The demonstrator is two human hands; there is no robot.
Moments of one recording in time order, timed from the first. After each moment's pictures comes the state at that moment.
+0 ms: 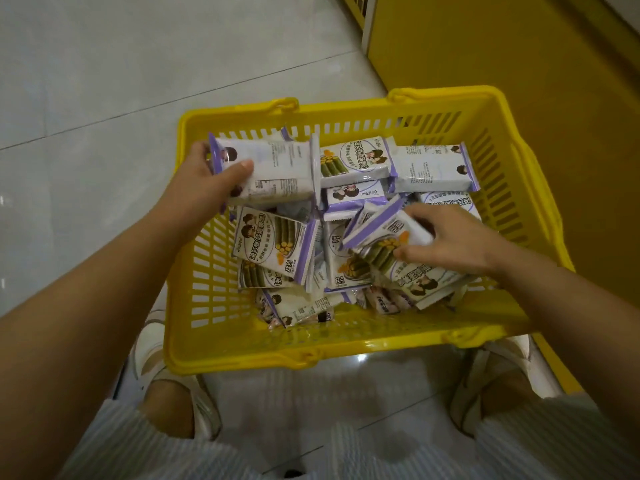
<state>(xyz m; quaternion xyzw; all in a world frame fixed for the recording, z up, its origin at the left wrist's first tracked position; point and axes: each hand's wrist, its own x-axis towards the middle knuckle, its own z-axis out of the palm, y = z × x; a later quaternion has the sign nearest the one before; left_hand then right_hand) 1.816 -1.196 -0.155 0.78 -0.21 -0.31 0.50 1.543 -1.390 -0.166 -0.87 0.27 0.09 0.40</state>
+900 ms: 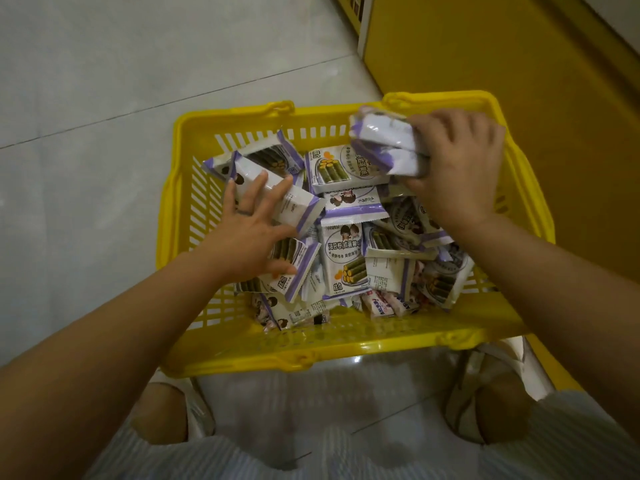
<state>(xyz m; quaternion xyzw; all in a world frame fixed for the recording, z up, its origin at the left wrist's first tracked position) 1.780 -1.193 -0.201 0.75 -0.64 -0.09 -0.11 1.587 -1.410 -0.152 -0.92 0.32 -0.21 -0.02</state>
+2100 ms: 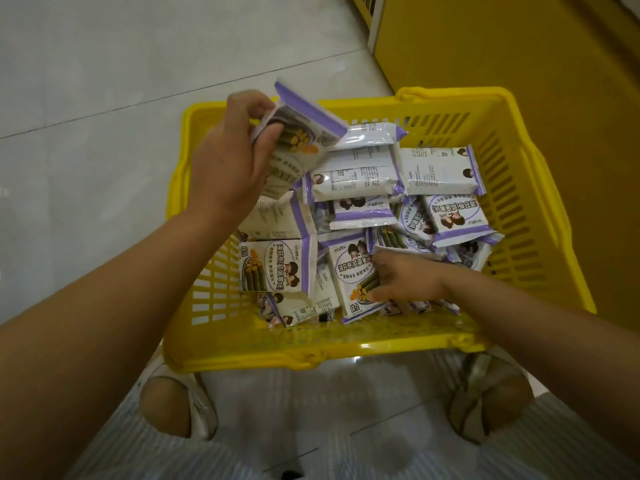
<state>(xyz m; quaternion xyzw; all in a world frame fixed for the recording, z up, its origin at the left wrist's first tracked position) 1.789 -1.220 -0.143 0.79 -0.45 0.04 0.41 1.564 -1.353 -0.219 -0.80 0.25 0.32 0.44</state>
